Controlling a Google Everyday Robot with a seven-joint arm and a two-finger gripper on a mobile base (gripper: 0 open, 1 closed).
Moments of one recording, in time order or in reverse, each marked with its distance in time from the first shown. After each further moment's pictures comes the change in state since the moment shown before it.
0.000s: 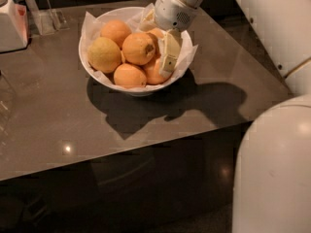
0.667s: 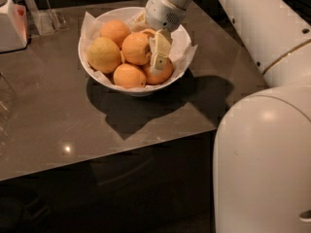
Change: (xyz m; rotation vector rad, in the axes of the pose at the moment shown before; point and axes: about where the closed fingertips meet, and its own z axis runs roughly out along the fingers) arm -0.009 -0.021 0.019 -0.025 -0.038 -0.019
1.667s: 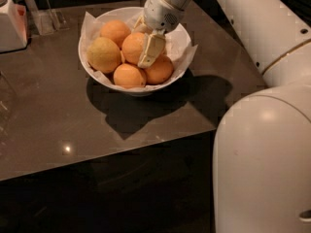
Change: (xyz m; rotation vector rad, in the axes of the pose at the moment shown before) arm -0.002 -0.008 0.002 0.025 -0.008 0.000
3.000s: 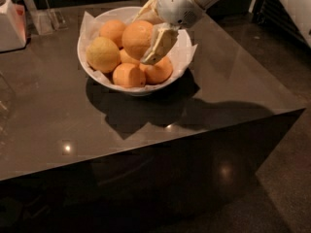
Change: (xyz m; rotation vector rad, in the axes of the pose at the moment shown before) arm -0.048 0.044 -0.057 0.246 -0.184 -0.107
